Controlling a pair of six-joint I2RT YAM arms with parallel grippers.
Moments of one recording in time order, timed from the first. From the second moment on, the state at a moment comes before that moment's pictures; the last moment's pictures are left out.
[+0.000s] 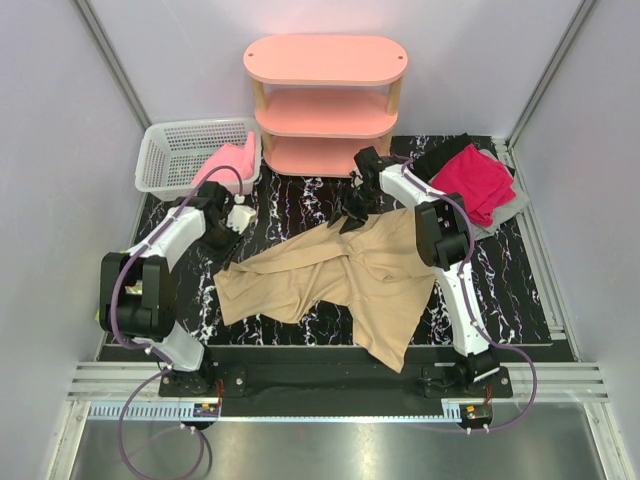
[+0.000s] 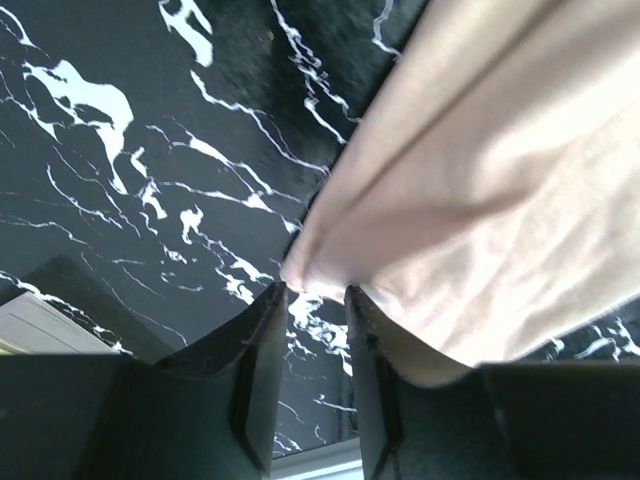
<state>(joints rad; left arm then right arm) -0.10 1.60 1.10 -0.87 0.07 0.48 0.39 2.48 2.07 -0.87 -0.55 0.63</state>
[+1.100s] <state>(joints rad) -0.21 1.57 1.03 -0.81 0.04 0.47 0.39 2.47 2.05 -0.85 -0.57 0.63</state>
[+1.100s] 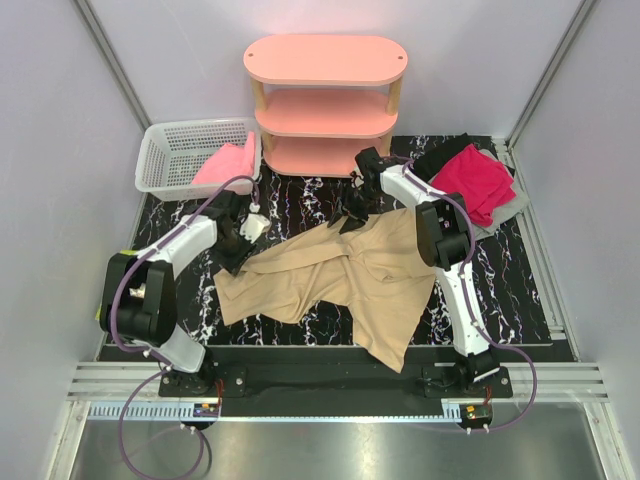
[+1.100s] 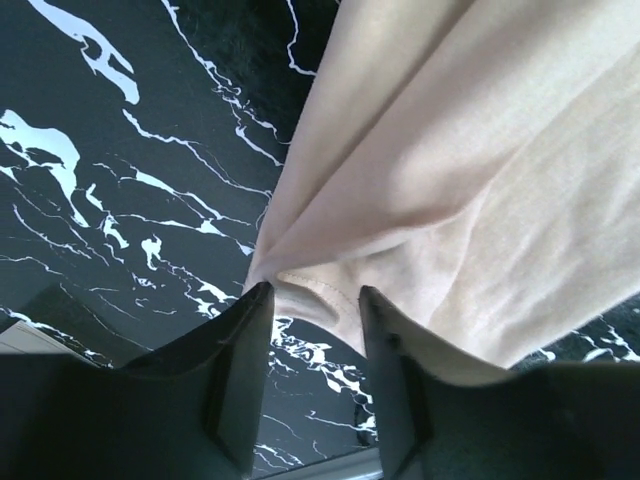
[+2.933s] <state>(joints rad) -0.11 1.87 1.57 -0.72 -0.30 0.66 0.39 2.45 2.01 -0.82 -0.57 0.63</state>
